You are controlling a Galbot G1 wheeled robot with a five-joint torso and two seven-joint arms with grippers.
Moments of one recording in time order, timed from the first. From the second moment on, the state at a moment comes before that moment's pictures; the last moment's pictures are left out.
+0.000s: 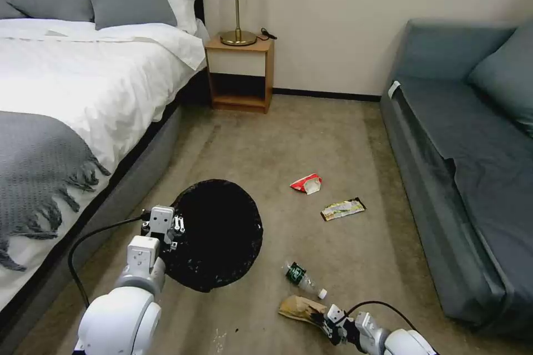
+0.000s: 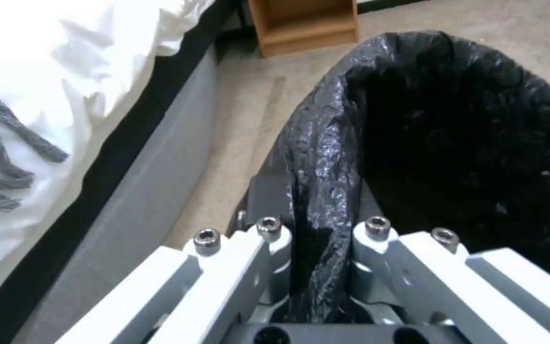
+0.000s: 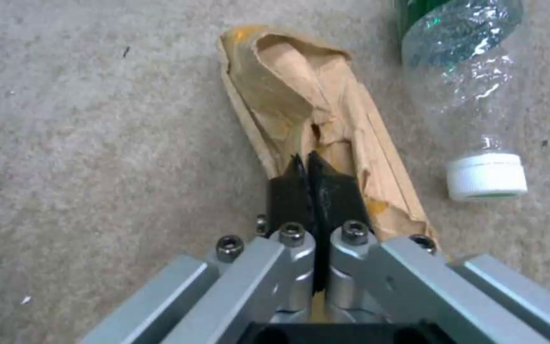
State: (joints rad) left arm 1.50 -1.32 -0.52 -2.32 0.01 0.61 -0.08; right arm -1.37 1.00 0.14 1.47 0.05 -0.08 -0.50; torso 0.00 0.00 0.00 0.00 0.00
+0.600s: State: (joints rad) left arm 1.49 -1.29 -0.53 -2.28 0.00 0.59 -0.07; right arm -1.45 1.00 0.21 1.58 0.05 -0.04 -0.52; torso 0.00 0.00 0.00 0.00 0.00
